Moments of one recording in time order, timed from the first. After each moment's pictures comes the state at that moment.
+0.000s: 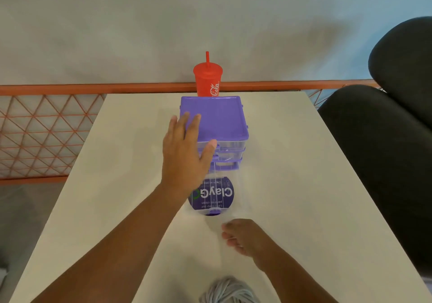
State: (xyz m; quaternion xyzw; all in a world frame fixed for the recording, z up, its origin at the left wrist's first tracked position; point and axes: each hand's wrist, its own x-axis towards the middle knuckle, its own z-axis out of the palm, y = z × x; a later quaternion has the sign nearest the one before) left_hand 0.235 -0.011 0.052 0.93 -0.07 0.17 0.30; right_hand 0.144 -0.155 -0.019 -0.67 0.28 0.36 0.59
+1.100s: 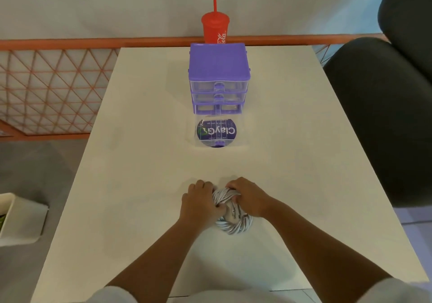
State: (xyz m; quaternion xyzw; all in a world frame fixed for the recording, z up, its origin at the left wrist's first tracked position) left_hand 0.026 -0.016 -0.043 0.97 -0.02 -0.15 0.18; right_hand 0.054 -0.170 -0.039 -0.91 -0.12 0.28 0.29
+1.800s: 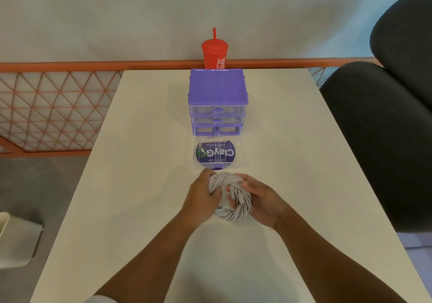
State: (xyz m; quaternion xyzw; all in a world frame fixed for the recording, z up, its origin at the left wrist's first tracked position) left_hand 0.081 -0.021 -0.002 0.87 -0.01 -0.07 0.49; right_hand 0.086 -0.190 -0.020 -0.42 0.08 0.31 0.85
